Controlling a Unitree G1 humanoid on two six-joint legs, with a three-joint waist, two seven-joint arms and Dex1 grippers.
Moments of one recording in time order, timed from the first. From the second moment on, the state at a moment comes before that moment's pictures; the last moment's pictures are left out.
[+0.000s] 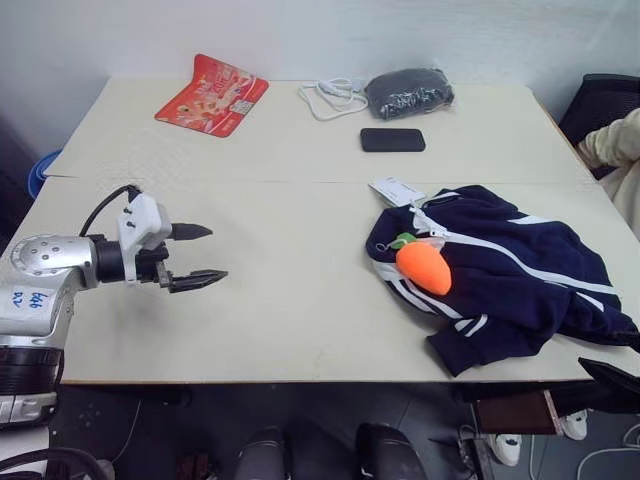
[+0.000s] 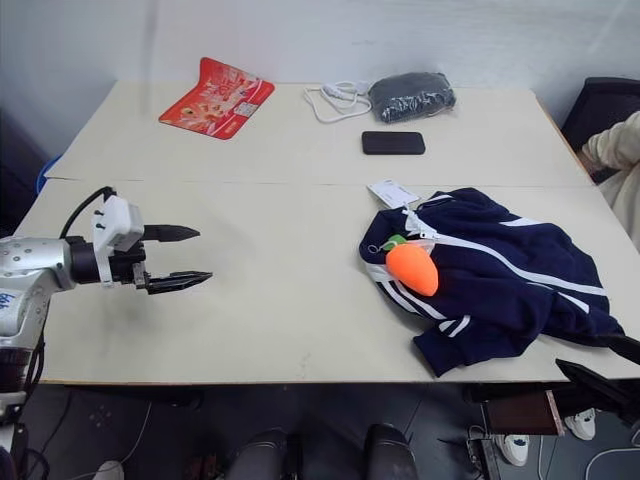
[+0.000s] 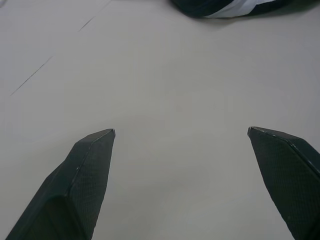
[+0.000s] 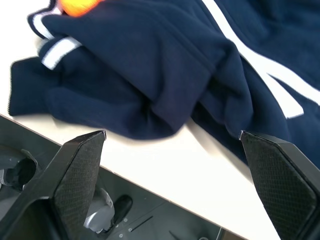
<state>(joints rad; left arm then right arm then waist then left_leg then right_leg) -0.46 0.91 0.10 0.11 -0.37 0.29 -1.15 0.51 -0.85 -0.89 -0.21 0.60 0.49 1.11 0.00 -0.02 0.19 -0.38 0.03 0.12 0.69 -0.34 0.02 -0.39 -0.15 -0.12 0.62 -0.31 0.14</state>
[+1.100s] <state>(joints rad) -0.58 0.80 0.09 -0.19 -0.64 0.68 -1.13 0.00 -0.93 -0.59 -0.73 0.97 0.93 0.65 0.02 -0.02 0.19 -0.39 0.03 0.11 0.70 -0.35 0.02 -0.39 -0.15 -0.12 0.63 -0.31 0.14</state>
